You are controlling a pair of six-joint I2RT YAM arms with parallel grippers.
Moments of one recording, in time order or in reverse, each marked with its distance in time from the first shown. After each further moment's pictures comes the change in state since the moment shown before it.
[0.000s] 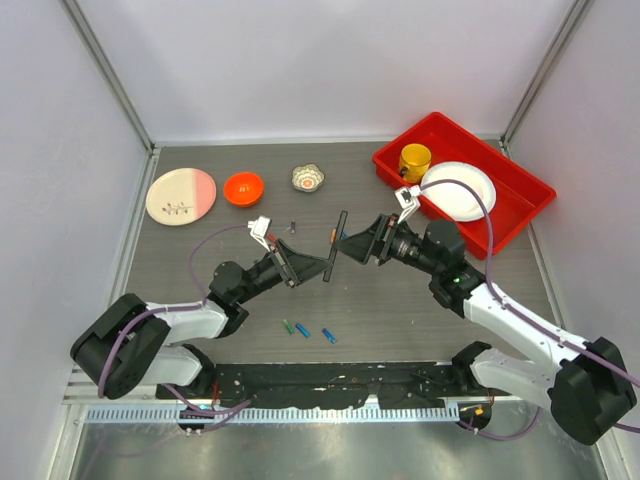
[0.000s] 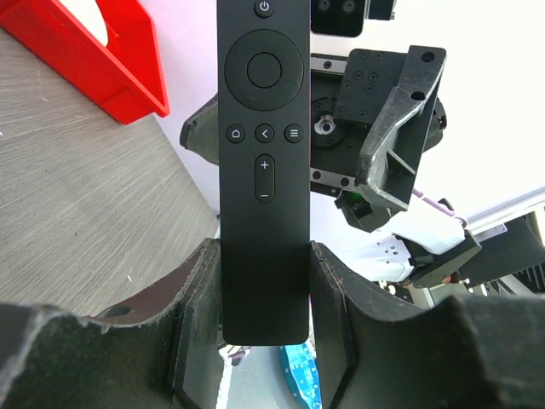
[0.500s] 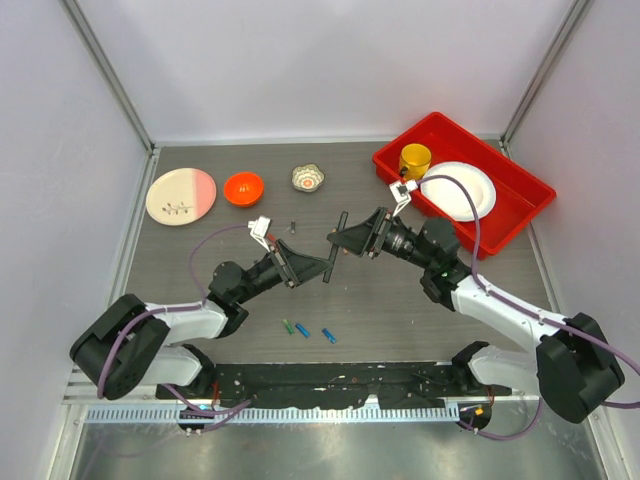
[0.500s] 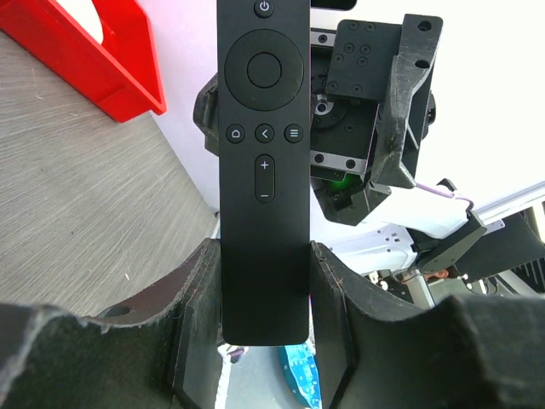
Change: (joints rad) left arm 0.000 -0.003 0.000 0.002 0.010 -0.001; right arm 0.004 0.133 -0.004 0.267 -0.057 0.119
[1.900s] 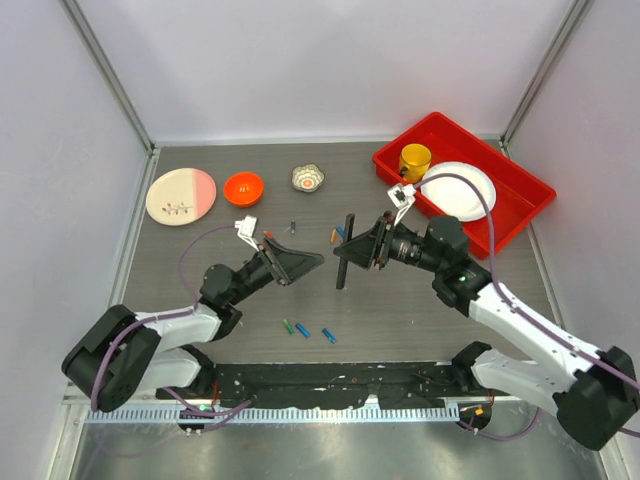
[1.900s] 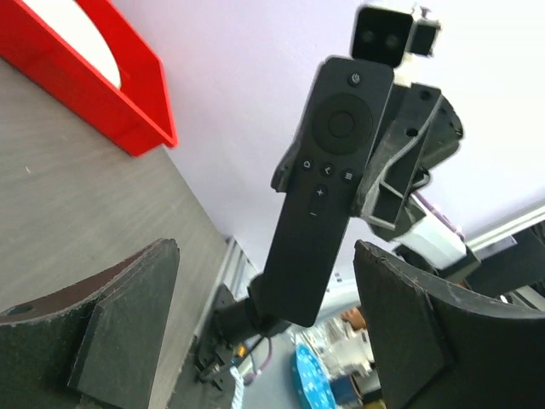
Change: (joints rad) left arm 0.038 -0.057 -0.027 0.005 -0.016 0.009; right arm 0.020 -0.135 0.049 -0.276 -0.069 -0.200
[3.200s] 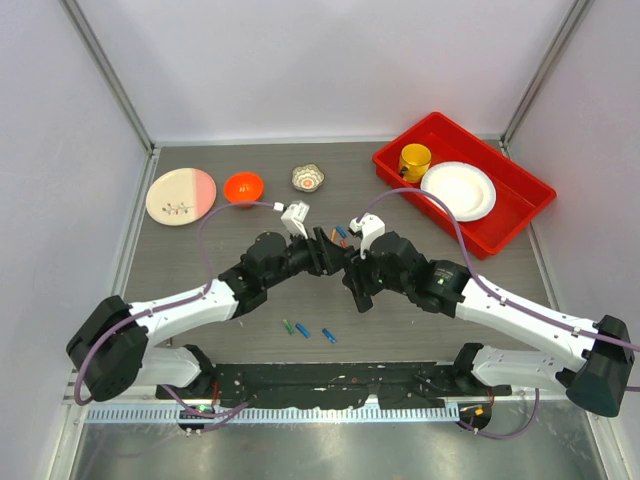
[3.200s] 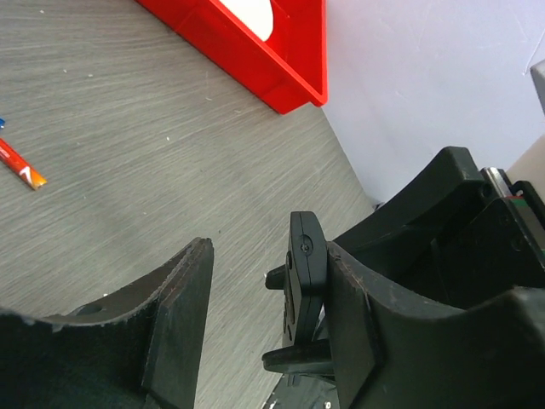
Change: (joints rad) left arm -0.198 0.018 0.385 -0.812 -0.293 0.433; right arm 0.357 0.077 0.238 -0.809 0.722 -0.435
